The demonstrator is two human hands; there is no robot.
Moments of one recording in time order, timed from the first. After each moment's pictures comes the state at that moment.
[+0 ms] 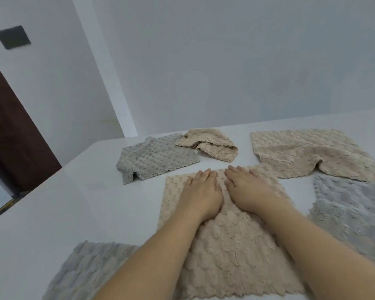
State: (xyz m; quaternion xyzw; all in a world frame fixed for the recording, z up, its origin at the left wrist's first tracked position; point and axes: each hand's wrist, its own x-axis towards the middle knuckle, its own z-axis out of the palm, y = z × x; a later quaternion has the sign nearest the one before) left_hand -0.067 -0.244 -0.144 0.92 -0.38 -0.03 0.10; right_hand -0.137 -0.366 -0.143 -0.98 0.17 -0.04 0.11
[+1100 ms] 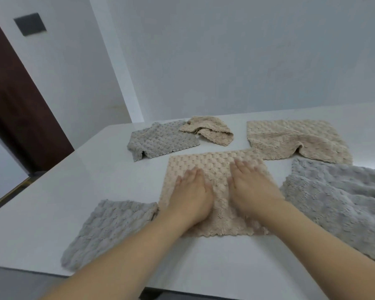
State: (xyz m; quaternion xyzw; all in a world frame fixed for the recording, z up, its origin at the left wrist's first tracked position) left_hand -0.158 -0.178 -0.124 0.93 -0.33 -0.04 0.12; right_hand -0.239 -0.313 -0.115 -0.98 0.18 -0.04 0.10
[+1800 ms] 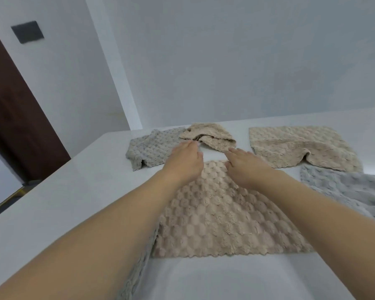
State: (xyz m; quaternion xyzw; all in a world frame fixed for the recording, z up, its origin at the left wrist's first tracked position) left_hand -0.075 -0.201 -0.064 0.91 -0.38 0.02 0.16; right_hand -0.169 -0.350 -0.089 -0.99 0.14 -0.04 0.09
